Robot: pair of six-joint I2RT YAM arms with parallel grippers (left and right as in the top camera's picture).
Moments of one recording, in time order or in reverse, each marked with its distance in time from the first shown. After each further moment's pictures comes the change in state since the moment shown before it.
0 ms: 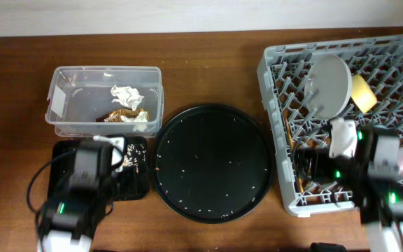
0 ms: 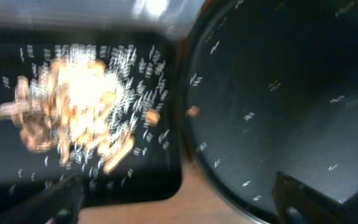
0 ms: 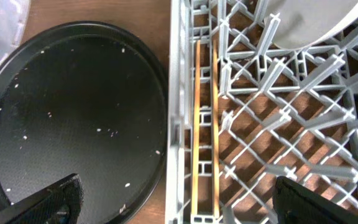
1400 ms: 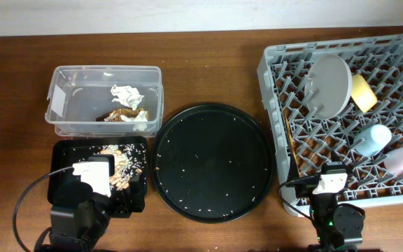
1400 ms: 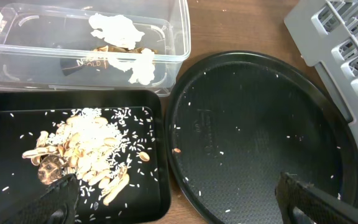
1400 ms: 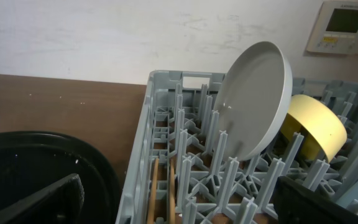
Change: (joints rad) left arm -0.013 -0.393 -0.067 0.038 -0.002 -0.001; right arm 0.162 -0.845 -0.882 0.868 0.290 -0.007
